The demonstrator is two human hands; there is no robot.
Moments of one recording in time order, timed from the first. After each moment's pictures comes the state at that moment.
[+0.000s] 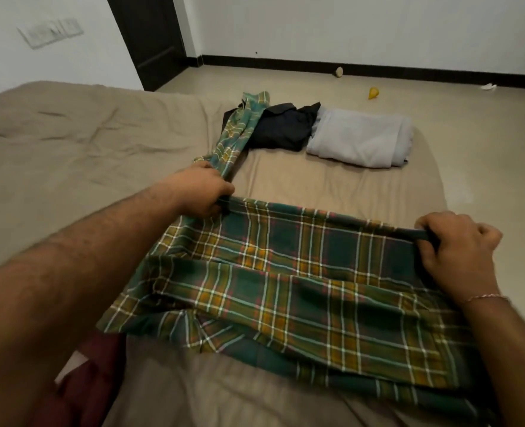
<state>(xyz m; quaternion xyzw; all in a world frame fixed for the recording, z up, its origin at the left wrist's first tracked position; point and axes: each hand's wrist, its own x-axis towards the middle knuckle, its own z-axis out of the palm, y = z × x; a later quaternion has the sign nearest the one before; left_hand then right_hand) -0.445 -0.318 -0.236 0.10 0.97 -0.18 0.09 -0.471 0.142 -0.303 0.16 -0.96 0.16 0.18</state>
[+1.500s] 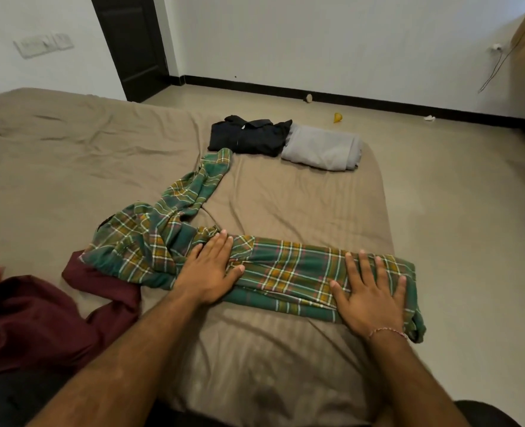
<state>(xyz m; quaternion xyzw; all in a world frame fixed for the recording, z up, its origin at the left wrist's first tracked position) -0.257 -0.222 -0.350 -0.04 0.99 0.11 0.05 -0.305 0.130 -0.352 0.06 -1.00 0.04 -0.02</state>
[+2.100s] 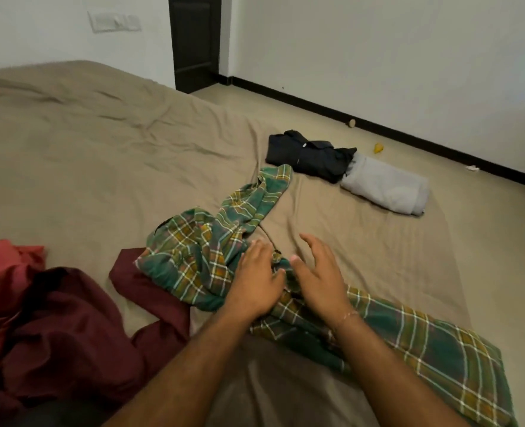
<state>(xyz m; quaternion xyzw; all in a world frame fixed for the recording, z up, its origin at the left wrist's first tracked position) -0.274 -0.254 -0.326 -0.13 0.92 0.36 -0.08 -0.333 -0.114 -0.296 0.22 -0.88 0.41 -0.04</state>
